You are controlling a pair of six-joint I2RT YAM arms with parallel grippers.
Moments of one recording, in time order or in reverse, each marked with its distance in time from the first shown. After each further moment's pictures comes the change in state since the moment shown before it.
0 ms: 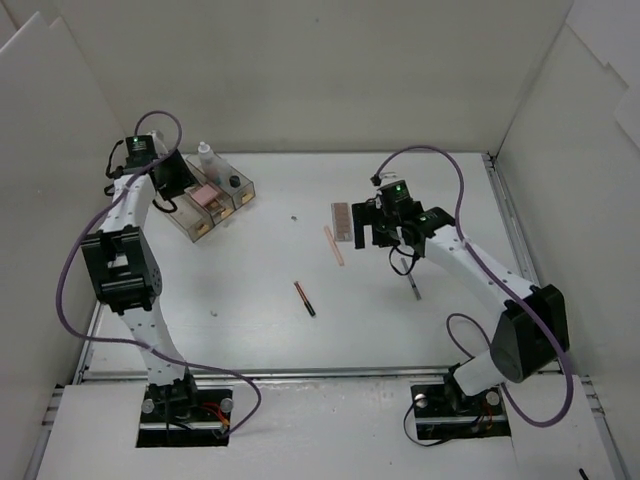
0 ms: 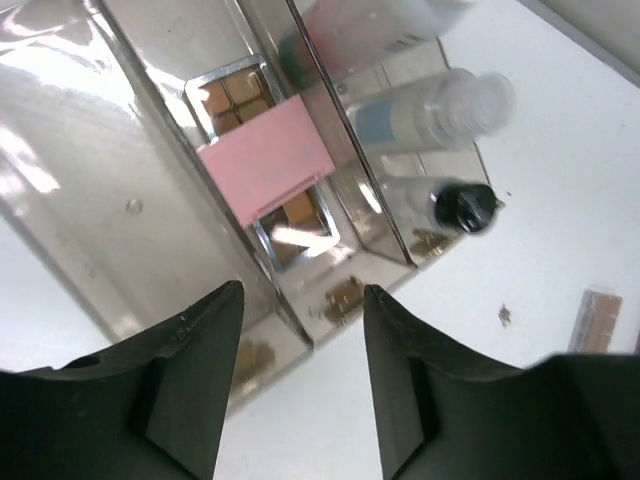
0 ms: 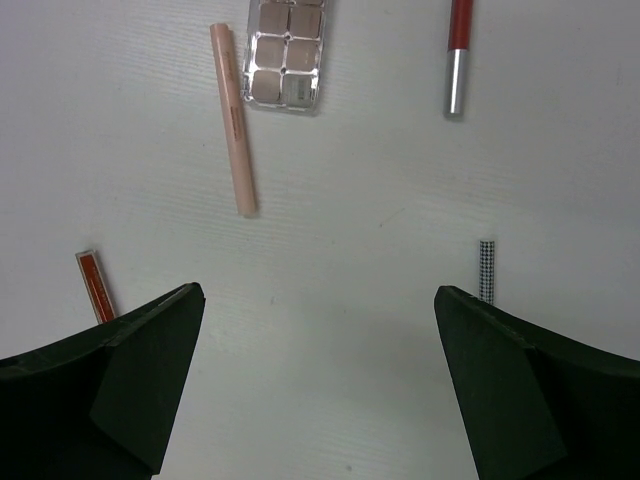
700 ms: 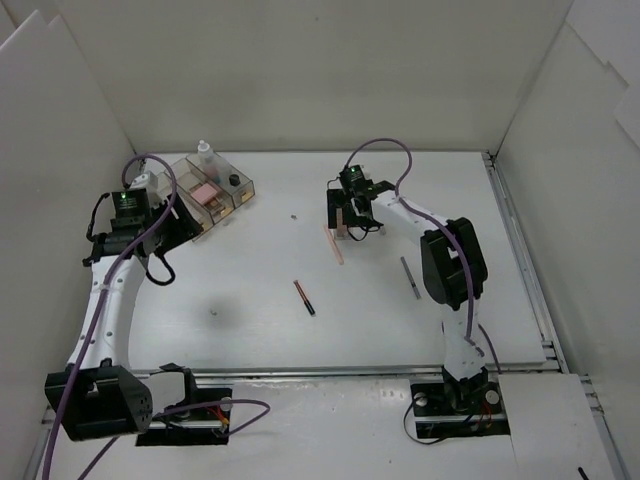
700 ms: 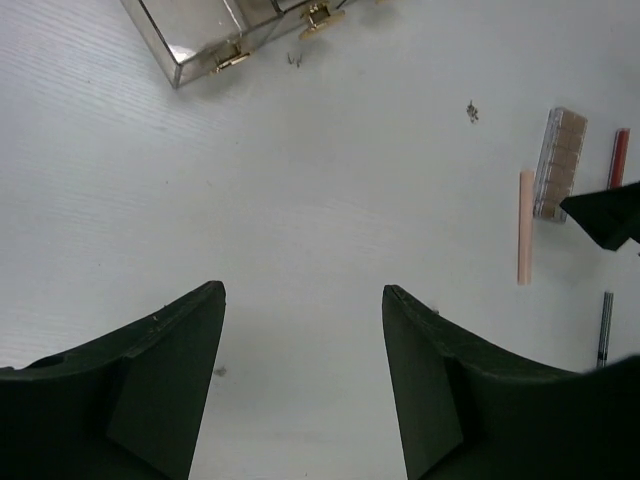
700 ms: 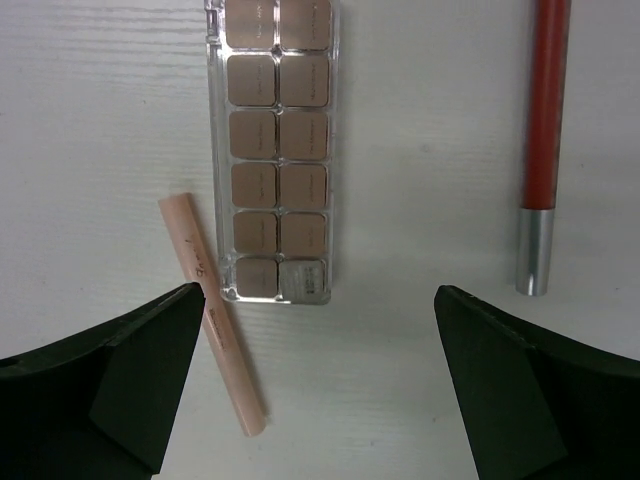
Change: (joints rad) left arm -0.063 -0.830 -0.640 -0.130 -0.083 -0.031; right arm 0.000 0.614 0.435 0.023 0.073 0.088
